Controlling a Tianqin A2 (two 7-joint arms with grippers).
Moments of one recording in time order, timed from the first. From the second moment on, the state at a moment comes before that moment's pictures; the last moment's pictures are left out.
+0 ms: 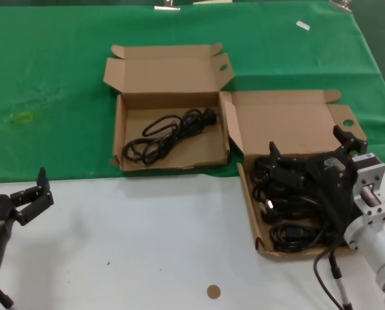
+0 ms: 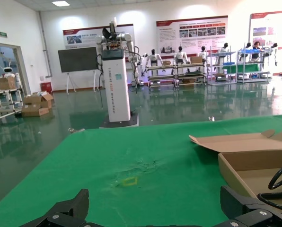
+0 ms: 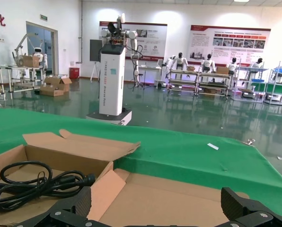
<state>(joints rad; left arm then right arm) 0.00 -0.30 1.60 -1.60 -1.80 0.00 0.00 0.04 0.29 -1.62 1.57 1.78 -0.03 0.00</state>
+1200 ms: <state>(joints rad) 0.00 -0.30 1.60 -1.60 -1.80 0.00 0.00 0.04 0.29 -1.62 1.57 1.78 -0.03 0.00</state>
